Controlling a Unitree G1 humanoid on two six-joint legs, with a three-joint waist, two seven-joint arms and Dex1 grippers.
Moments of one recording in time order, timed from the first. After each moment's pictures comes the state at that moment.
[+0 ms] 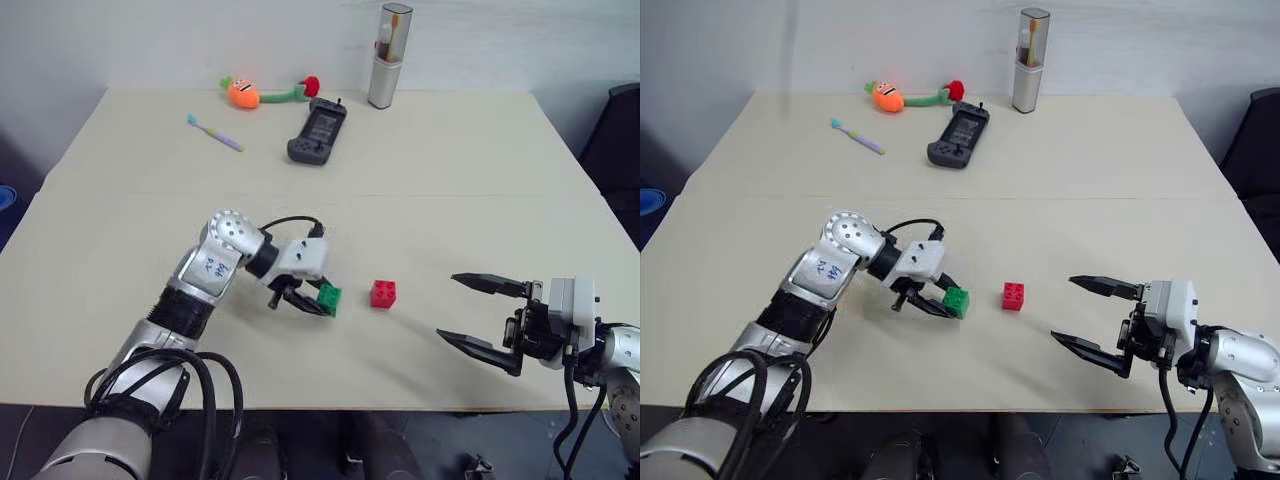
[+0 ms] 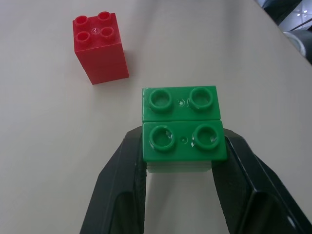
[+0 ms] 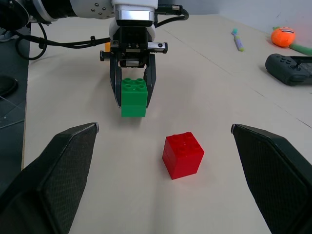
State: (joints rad) left arm -0.80 0.44 -0.35 0.23 0.07 0.22 -1.41; right arm 0.11 -0.73 -0.33 -0.35 0.65 0.13 1.18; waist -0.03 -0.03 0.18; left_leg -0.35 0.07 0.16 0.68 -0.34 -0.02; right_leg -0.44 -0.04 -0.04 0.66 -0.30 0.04
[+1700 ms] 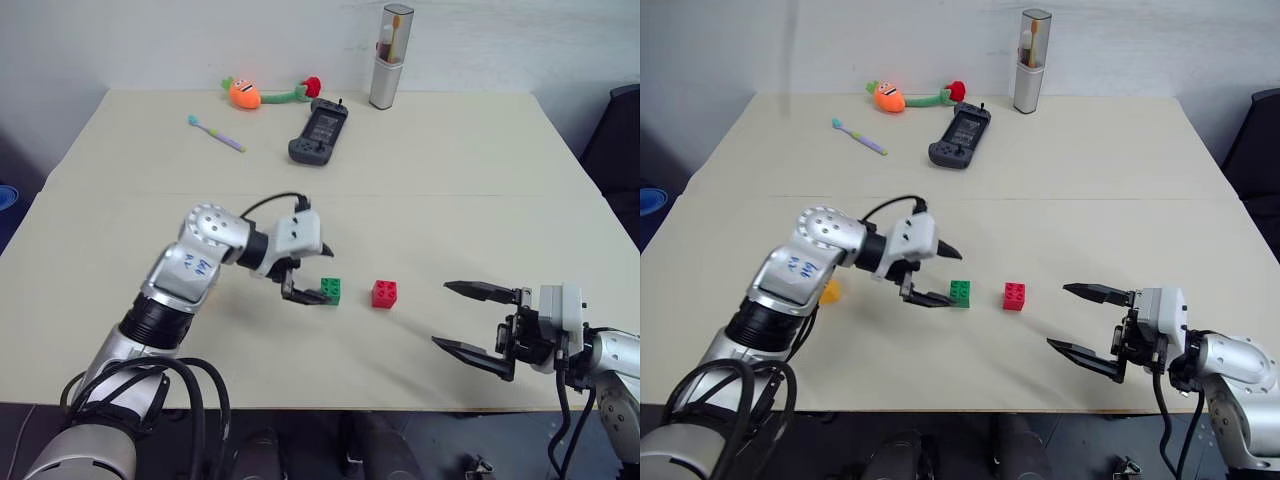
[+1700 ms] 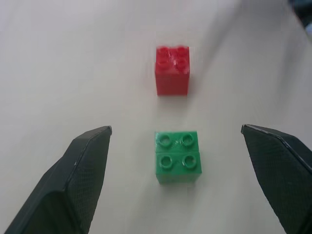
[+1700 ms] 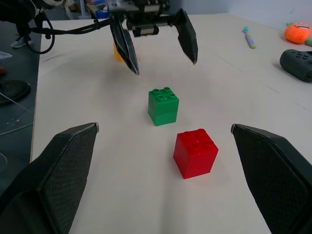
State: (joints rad) left arm -0.78 0.55 -0.19 -0.08 -0.14 0.55 -1.22; right arm 0.06 -0.71 -0.27 -0.26 0.64 0.09 1.21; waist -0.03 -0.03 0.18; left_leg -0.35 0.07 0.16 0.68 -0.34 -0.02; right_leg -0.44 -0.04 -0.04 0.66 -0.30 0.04
